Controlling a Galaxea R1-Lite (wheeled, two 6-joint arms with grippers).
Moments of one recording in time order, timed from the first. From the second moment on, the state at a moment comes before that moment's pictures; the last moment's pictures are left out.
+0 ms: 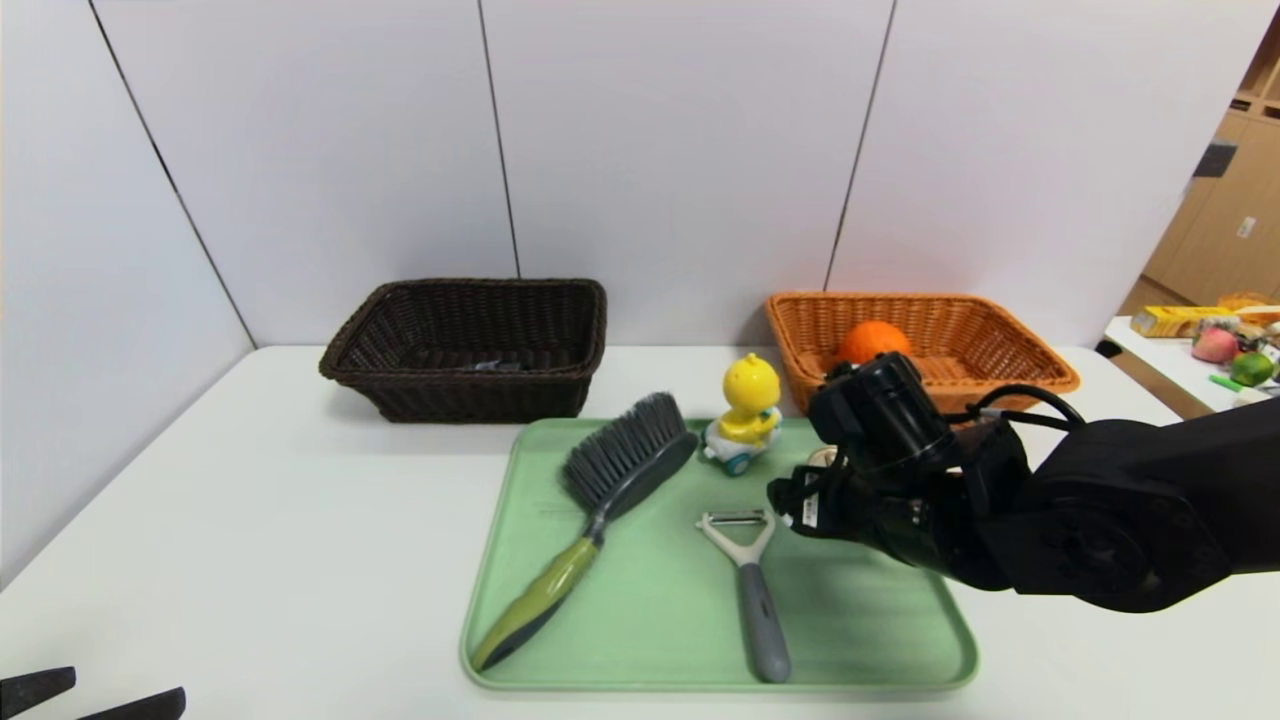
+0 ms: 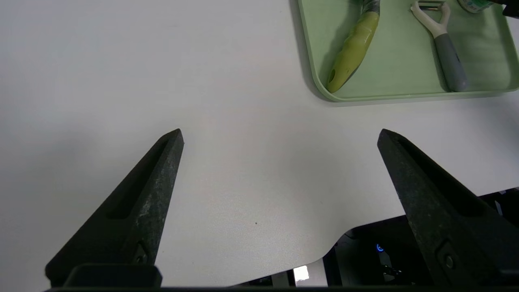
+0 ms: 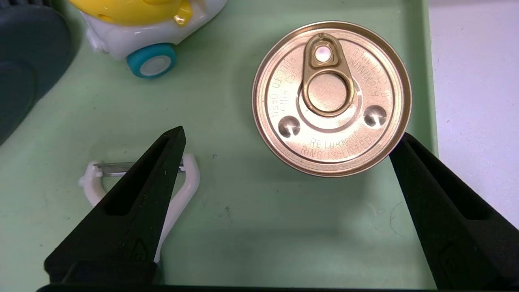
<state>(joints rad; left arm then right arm) -0.29 0.72 -0.70 0.53 -0.10 -0.33 0.65 1.82 -0.95 -0.04 -0.44 0.55</state>
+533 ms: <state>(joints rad) -0.29 0.72 -0.68 0.52 -0.10 -0.33 0.61 1.86 -0.94 -0.10 -0.45 0.50</state>
